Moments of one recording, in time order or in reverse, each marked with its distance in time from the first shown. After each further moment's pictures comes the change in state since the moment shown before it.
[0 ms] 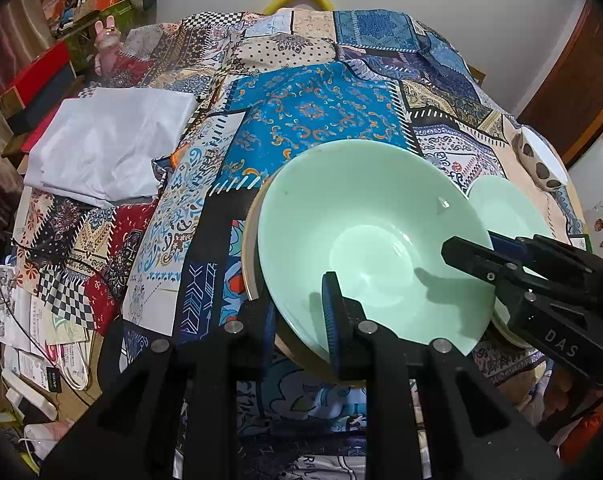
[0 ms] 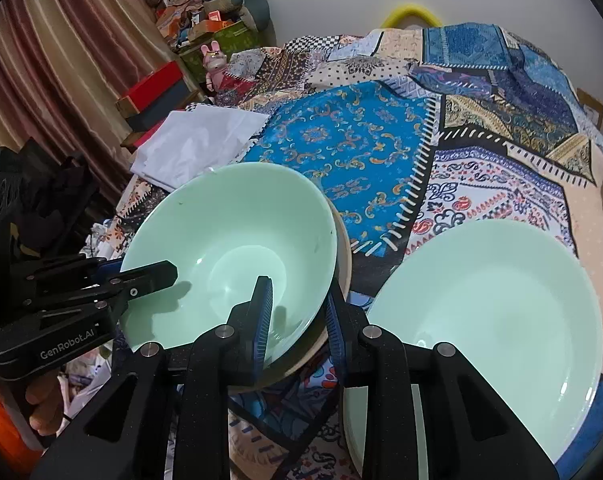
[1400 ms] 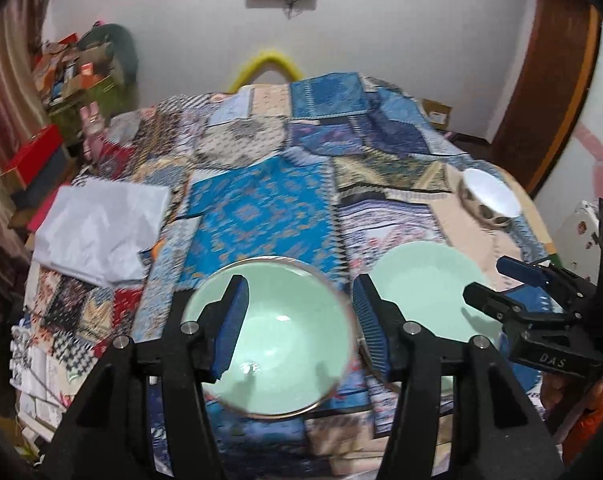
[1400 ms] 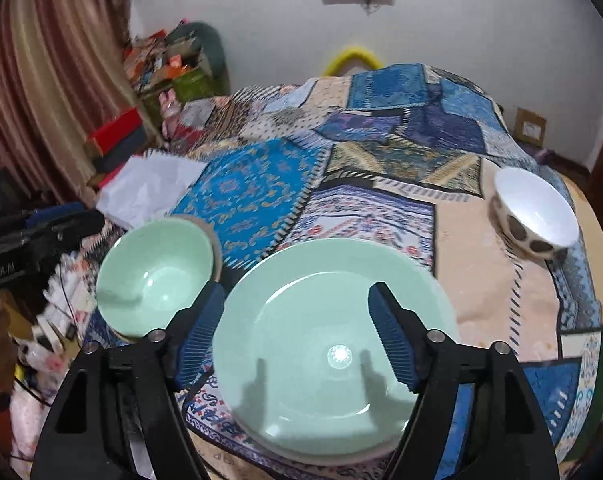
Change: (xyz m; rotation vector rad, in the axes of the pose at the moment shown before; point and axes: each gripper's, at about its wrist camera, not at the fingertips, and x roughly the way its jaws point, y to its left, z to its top) left arm -0.075 -0.095 0.034 0.127 -0.224 -0.015; right arm -0.101 -0.080 -0.017 0.090 -0.175 -0.162
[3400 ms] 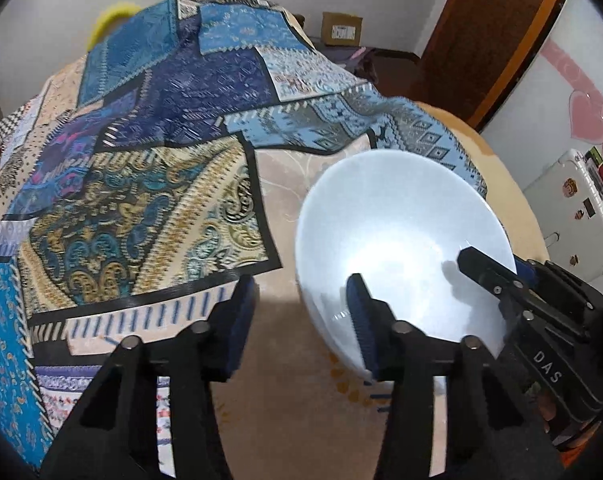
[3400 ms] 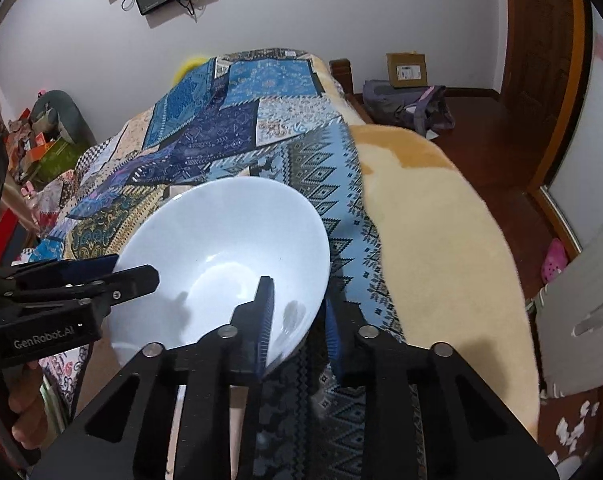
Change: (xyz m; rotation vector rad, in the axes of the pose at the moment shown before) left arm 0.293 -0.282 0.117 0.210 0.299 -0.225; right arm 0.036 -0.283 0.037 0.287 0.023 -0.216
